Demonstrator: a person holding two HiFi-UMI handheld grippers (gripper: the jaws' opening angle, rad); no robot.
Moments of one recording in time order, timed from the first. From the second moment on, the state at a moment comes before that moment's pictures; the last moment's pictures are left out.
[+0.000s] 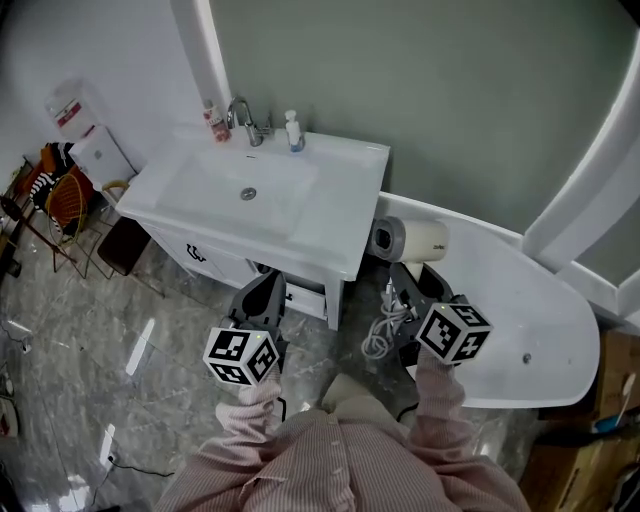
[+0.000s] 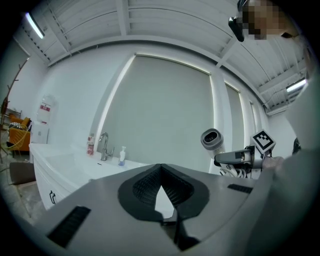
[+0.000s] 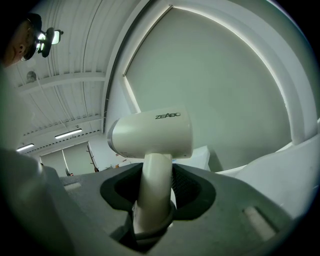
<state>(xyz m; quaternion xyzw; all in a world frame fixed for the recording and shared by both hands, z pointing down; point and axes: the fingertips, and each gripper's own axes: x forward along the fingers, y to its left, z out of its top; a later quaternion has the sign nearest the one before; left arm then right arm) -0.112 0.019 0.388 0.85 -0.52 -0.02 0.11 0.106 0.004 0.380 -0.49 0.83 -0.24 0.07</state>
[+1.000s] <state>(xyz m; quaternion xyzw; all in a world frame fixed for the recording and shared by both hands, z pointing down) -0.125 -0.180 0.416 0.85 -0.51 0.00 0.14 0.075 -0.205 0.414 -0.49 0.82 -0.28 0.06</state>
